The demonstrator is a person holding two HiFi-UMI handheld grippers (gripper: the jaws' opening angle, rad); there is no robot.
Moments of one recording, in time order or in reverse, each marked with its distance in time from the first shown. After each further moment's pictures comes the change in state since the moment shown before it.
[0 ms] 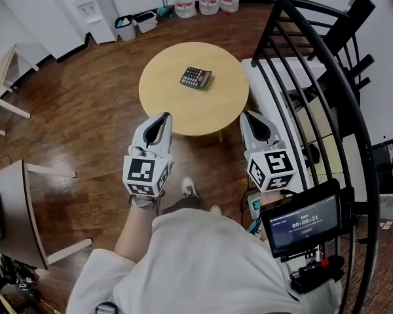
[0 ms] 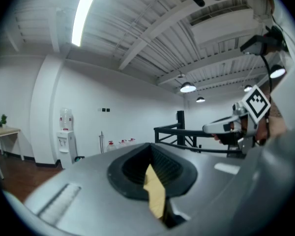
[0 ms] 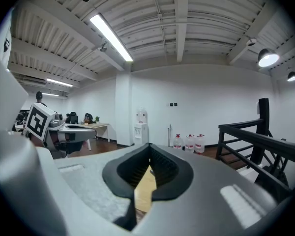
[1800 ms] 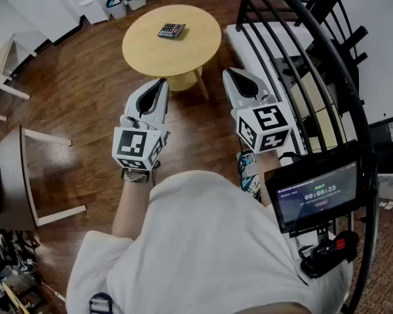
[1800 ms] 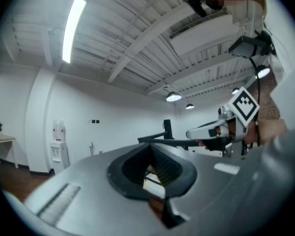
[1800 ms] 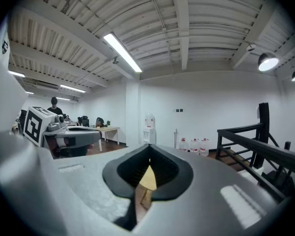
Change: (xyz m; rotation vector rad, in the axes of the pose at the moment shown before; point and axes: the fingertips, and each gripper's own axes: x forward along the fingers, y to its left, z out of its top) left arm -0.103 -0.164 0.037 0.062 -0.106 -0.059; right arm -0.158 0.025 0.007 -0.018 -0.060 0.087
